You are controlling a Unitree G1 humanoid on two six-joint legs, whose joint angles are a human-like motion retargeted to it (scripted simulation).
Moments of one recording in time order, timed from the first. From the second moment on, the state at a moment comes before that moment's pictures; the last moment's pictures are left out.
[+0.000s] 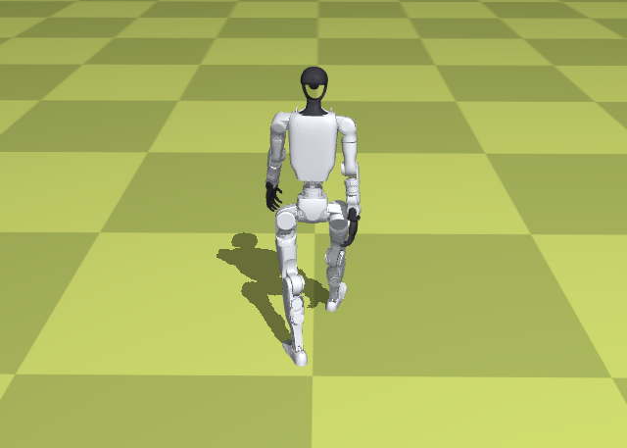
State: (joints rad) left arm -0.41 0.17 0.25 1.41 0.56 -0.01 -0.04; right arm 0.13 -0.10 0.06 1.52 0.27 0.00 0.14; waist -0.12 -0.01 -0.02; left_leg 0.14 -0.02 0.37 0.07 -0.29 0.07; right_leg -0.53 -0.12 -0.36 0.13 -0.09 -0.05
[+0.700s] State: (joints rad) left arm 0.17 0.14 0.48 1.69 0.72 0.12 0.04; right arm -0.33 -0.03 0.20 1.47 0.19 0.01 -0.07; waist 0.13 -0.09 0.03; left_leg -0.46 0.07 0.50 0.22 -0.11 0.03; right_leg 0.16 0.00 -0.28 0.02 -0.21 -0.03
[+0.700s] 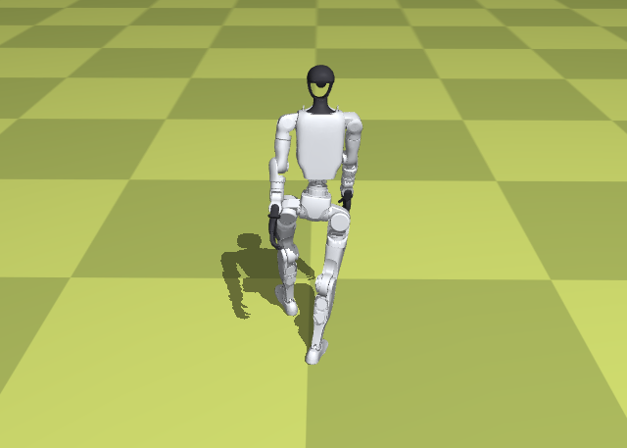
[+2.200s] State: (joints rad) left arm 0.14 0.11 0.44 1.67 0.76 0.17 -0.06; right arm -0.34 -0.02 0.19 1.41 0.15 -0.02 -0.04; waist 0.18 -0.08 0.04; left_leg -0.51 0.05 0.51 0.19 -0.11 0.05; right_leg 0.19 -0.02 -0.24 0.03 -0.18 0.03
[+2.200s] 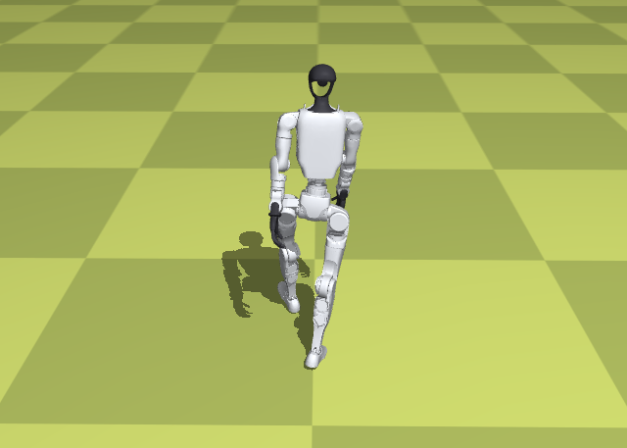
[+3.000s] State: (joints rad) left arm -0.41 0.23 0.26 1.39 0.55 0.01 -0.09; right arm 0.10 -0.13 0.08 1.43 0.06 -0.01 0.10; waist -0.22 -0.03 -0.02; left_leg 0.21 -0.02 0.38 0.10 -0.21 -0.04; right_leg -0.57 -0.11 -0.37 0.22 0.01 -0.13
